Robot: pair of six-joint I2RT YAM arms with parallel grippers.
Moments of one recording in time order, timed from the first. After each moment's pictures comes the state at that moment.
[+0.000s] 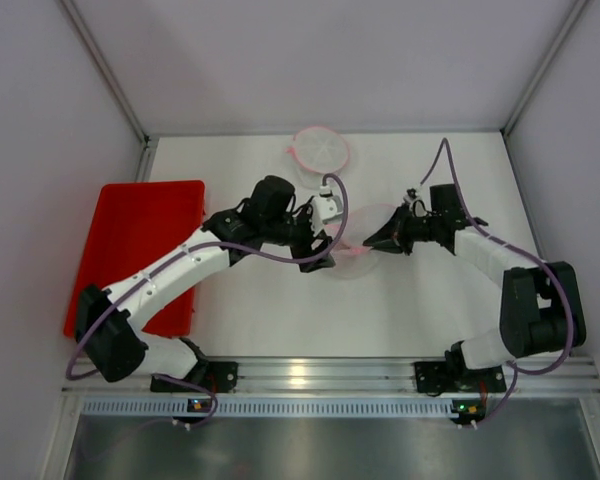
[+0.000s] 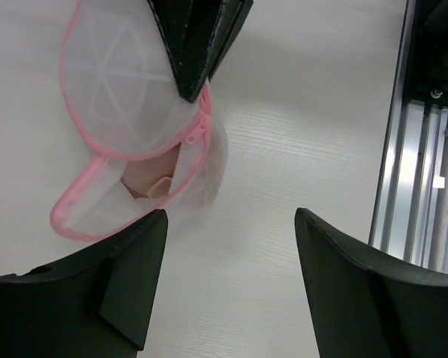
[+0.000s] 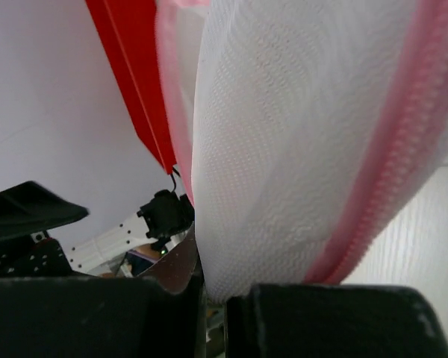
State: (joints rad) left arm -0.76 1.38 1.20 -0.45 0.52 0.31; right arm 0.17 1.49 0.84 -0.30 -0.89 0.83
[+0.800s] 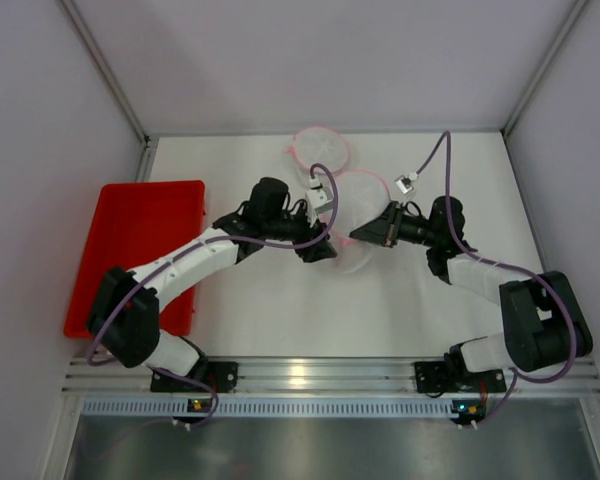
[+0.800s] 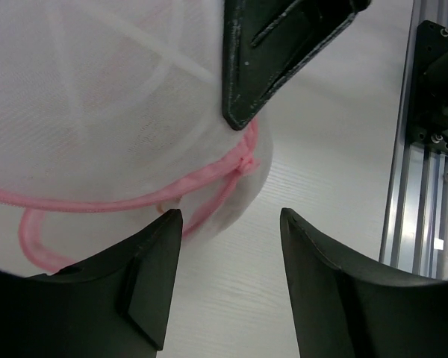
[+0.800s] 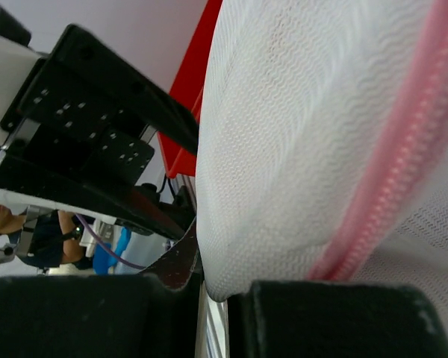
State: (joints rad) left arm -0.65 1.44 1.03 -0.14 0.66 0.16; right arm 0.27 1.39 0.56 0.70 -0.94 0.89
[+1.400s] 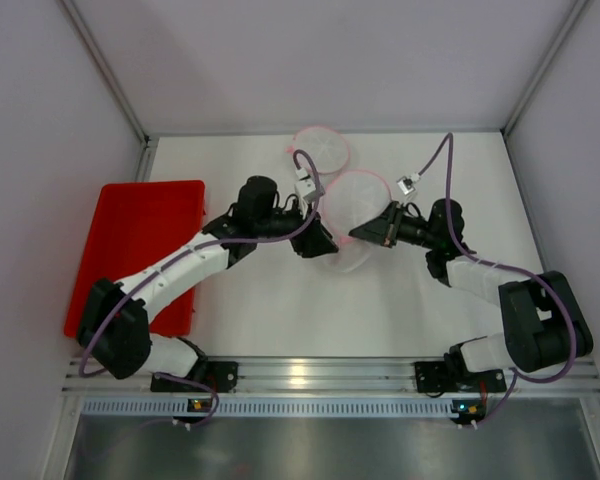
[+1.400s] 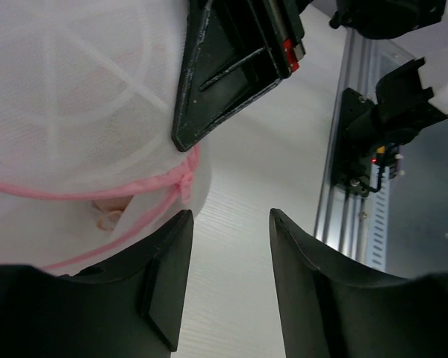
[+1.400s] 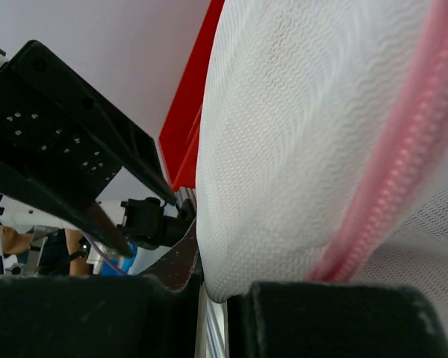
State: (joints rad) left arm -0.63 1.40 1.00 -0.04 0.73 -0.06; right arm 0.28 1.39 0.55 0.73 -0.90 0.93
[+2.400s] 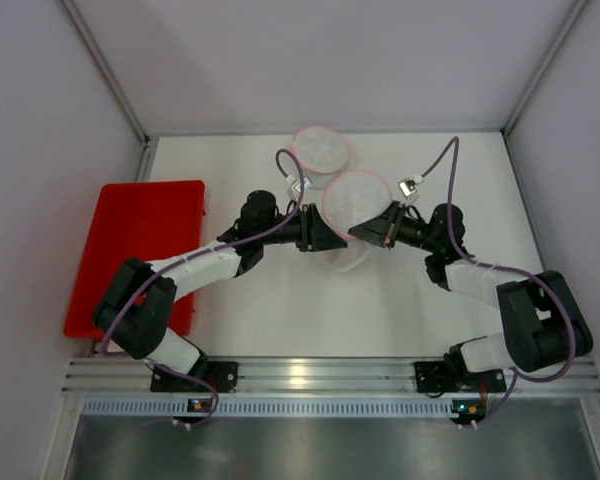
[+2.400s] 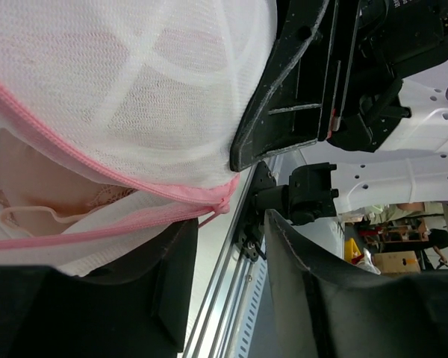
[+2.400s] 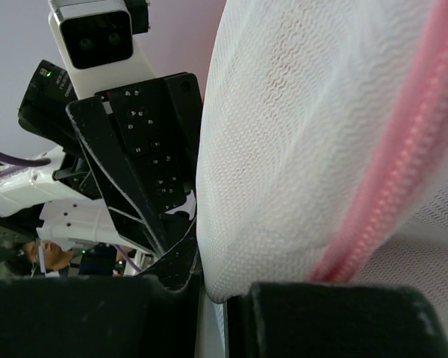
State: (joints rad) left arm -0.60 1.51 0.81 0.48 0.74 -0.84; right arm 0.29 1.39 0.50 0.86 -0.85 1.11
